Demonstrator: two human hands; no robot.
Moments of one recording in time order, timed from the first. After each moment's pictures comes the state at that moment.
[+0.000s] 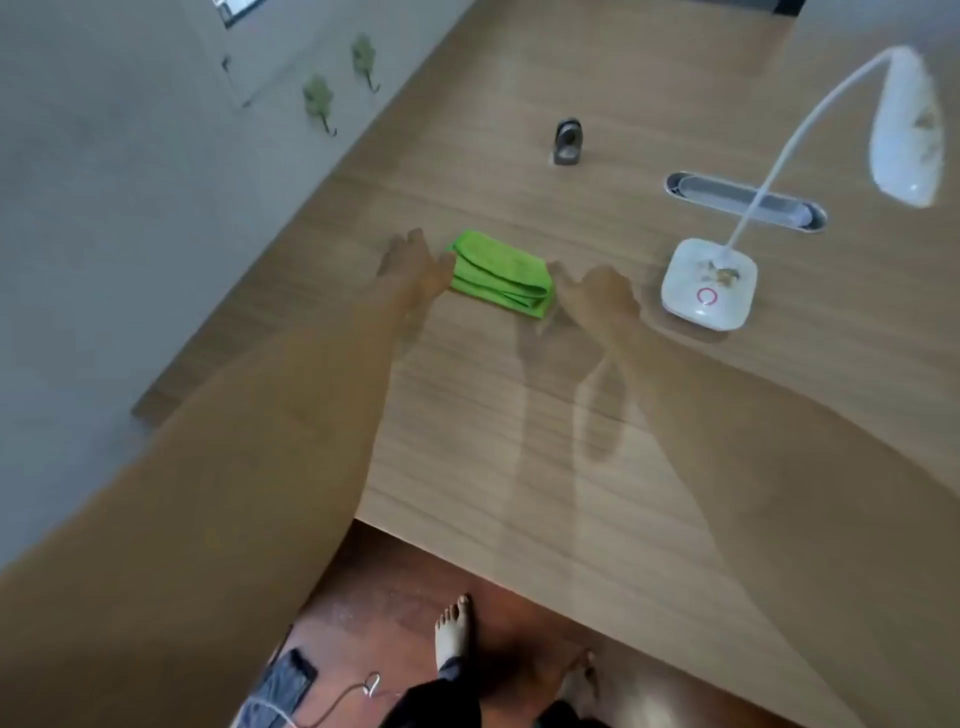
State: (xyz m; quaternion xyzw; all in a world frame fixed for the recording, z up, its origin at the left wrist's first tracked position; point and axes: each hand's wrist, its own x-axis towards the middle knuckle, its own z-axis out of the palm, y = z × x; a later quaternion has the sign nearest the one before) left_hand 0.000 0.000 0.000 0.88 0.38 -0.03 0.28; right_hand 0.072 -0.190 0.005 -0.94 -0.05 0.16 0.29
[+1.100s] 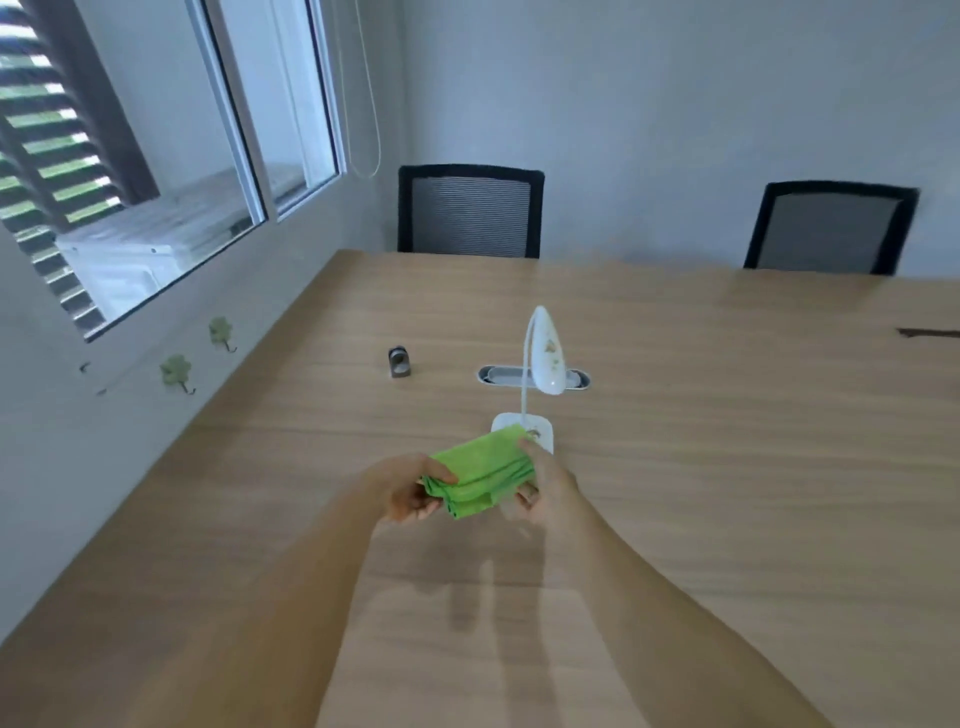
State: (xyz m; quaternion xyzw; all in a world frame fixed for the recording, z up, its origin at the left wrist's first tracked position) left_hand 0.036 -0.137 0.048 0.59 0.34 -0.26 0.68; right_hand 0.073 -0.316 0.038 -0.47 0.28 0.23 0.81
